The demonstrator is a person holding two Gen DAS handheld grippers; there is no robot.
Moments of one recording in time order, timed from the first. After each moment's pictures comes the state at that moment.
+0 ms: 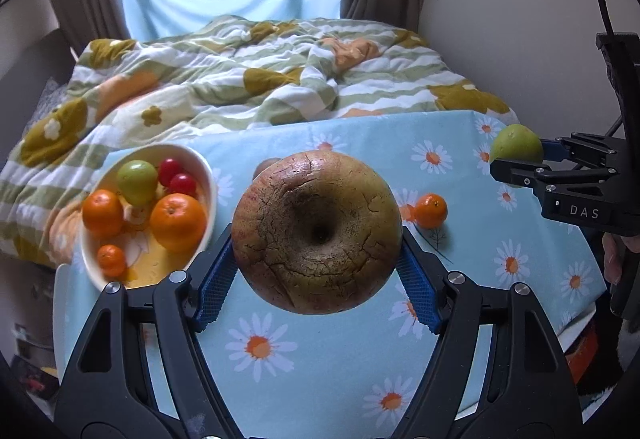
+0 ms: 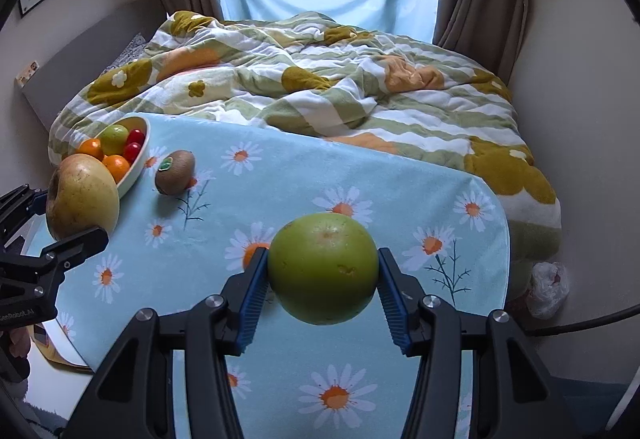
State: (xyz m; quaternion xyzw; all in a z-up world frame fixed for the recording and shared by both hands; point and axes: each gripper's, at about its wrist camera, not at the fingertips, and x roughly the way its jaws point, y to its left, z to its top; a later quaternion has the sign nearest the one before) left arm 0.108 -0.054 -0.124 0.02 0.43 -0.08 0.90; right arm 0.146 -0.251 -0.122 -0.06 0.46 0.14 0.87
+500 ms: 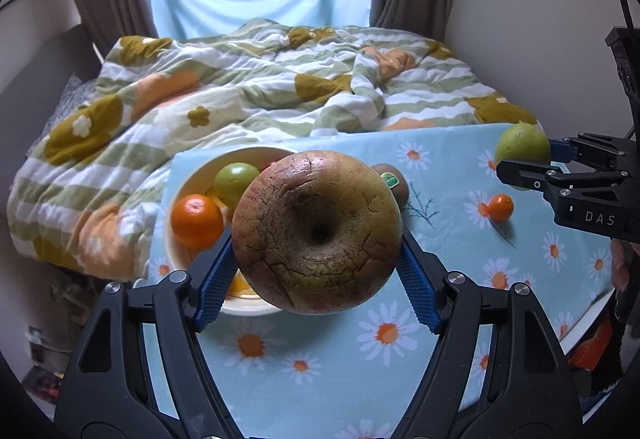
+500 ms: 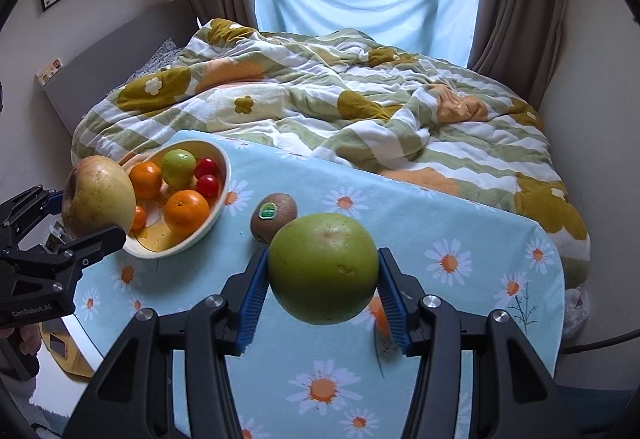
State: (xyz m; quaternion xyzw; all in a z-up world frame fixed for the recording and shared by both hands) left arm 0.113 0.065 -0.108 0.02 0.42 -0.06 0.90; right arm 0.147 -0.131 -0.099 -0.06 0.44 0.17 0.88
